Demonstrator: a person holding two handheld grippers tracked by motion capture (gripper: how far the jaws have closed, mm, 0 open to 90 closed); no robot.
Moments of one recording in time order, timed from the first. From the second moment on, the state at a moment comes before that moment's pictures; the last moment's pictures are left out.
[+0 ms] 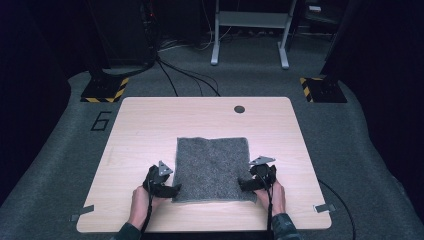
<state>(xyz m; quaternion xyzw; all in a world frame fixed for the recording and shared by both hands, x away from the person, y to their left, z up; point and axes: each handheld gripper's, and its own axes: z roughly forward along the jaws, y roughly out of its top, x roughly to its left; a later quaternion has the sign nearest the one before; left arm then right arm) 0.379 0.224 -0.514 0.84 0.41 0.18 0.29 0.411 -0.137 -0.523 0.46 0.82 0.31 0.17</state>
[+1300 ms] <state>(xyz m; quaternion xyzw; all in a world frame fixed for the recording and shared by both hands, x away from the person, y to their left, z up) 0.470 0.255 -0.476 0.81 0.46 0.15 0.33 0.364 -0.060 -0.484 0.37 0.83 0.39 0.14</state>
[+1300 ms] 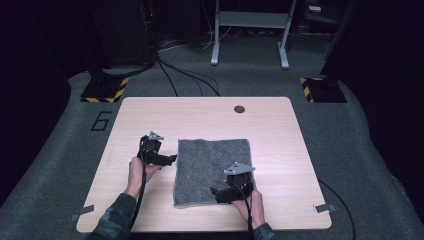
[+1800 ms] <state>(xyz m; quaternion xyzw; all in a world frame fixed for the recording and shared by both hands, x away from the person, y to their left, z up) 0.515 0.238 -0.486 0.81 0.47 0.13 0.33 0.348 0.015 -0.489 0.30 0.86 0.39 0.10</state>
